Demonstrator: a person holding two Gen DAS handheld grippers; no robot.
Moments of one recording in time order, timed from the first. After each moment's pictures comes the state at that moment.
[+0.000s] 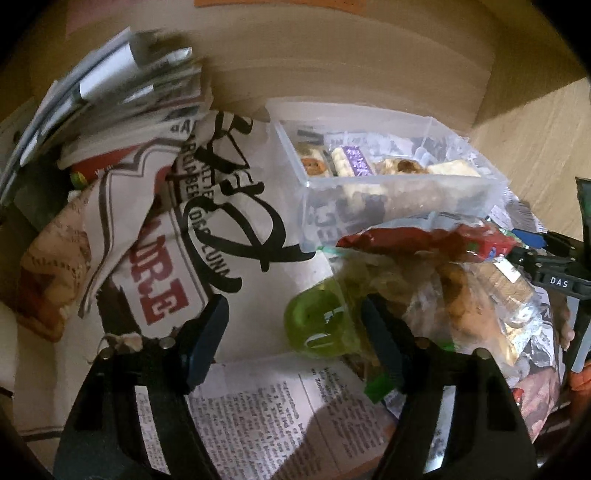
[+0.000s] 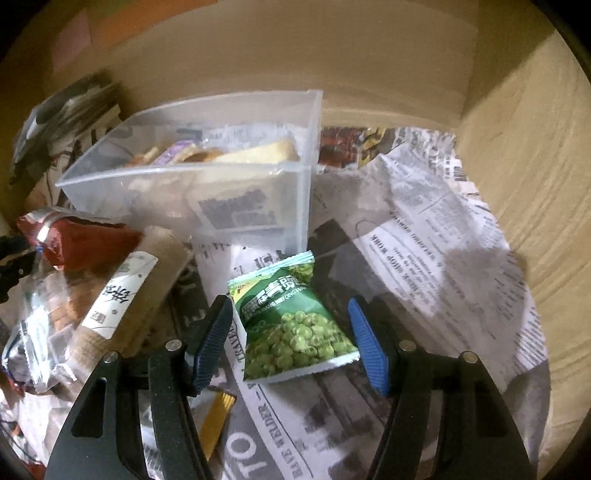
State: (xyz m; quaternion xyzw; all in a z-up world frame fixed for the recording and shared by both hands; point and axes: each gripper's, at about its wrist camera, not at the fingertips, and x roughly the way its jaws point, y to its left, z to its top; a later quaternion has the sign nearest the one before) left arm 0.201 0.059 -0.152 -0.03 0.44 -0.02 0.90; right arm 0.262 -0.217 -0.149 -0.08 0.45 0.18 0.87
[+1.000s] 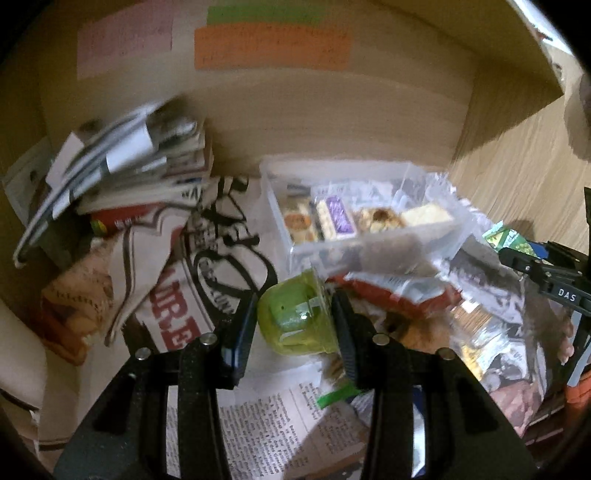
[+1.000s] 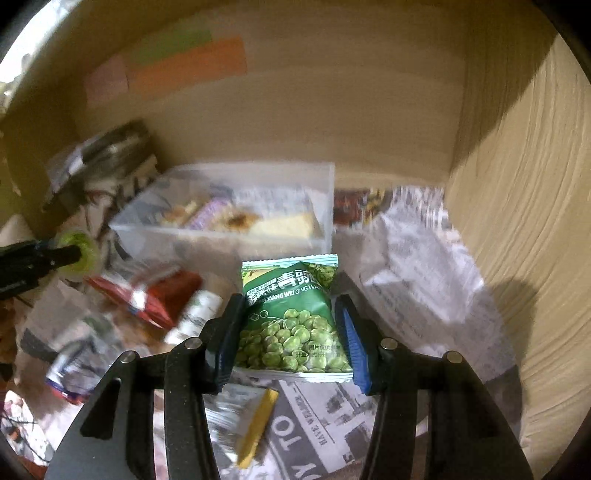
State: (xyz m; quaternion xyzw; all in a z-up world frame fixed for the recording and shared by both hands) left arm 0.180 0.055 -0.098 -0.02 0.36 -0.03 0.93; right arm 0.222 -0.215 -0.089 -0.05 0.36 0.20 0.91
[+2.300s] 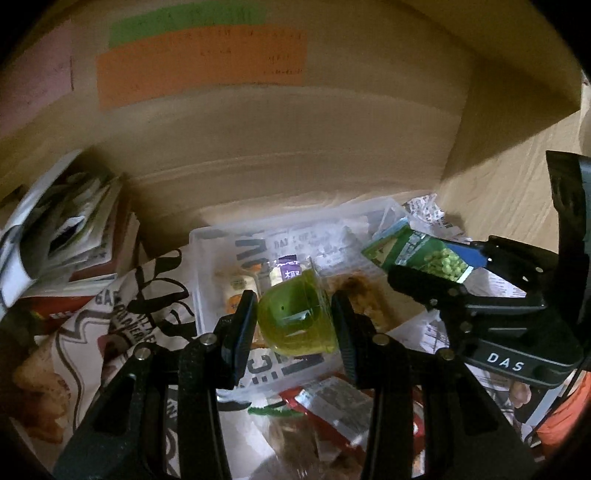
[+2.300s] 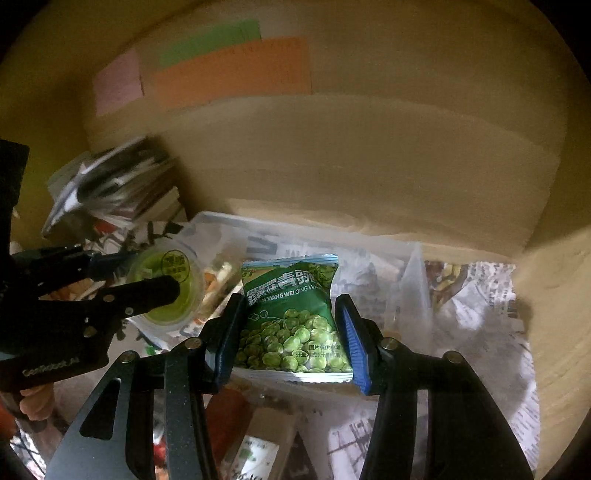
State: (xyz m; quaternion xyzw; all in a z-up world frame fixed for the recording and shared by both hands) left arm 0.287 0.012 -0.091 -0.01 0.37 -0.08 0.93; right arm 0.305 -0.134 -0.084 -0.08 0.36 0.26 0.89
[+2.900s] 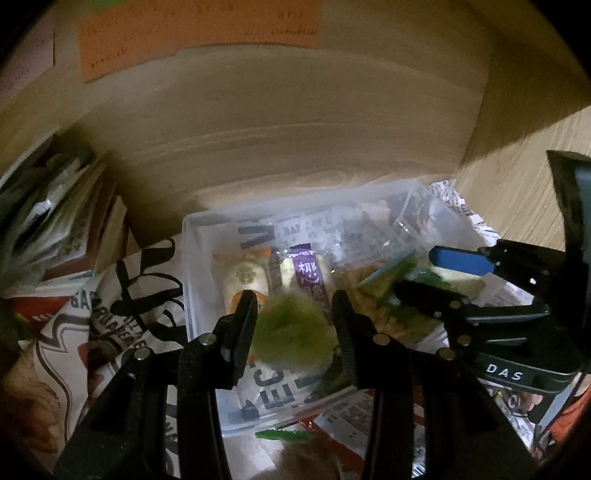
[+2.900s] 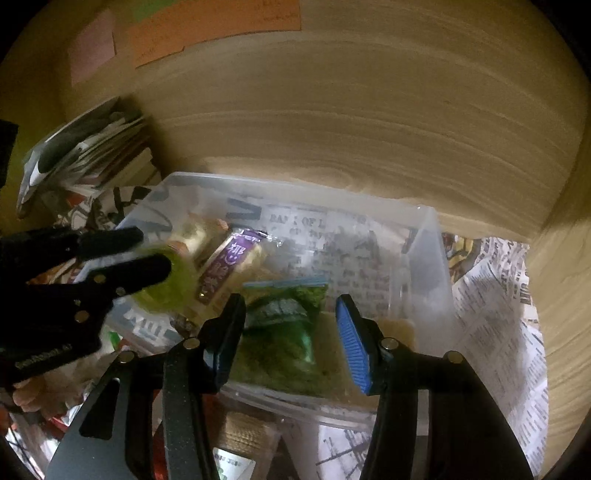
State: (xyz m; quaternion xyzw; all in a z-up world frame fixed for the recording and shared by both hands) left arm 0.311 0.014 -0.114 0.00 0.39 -0.07 0.92; right arm 0.328 -0.128 -0.115 -0.10 0.41 0.25 0.87
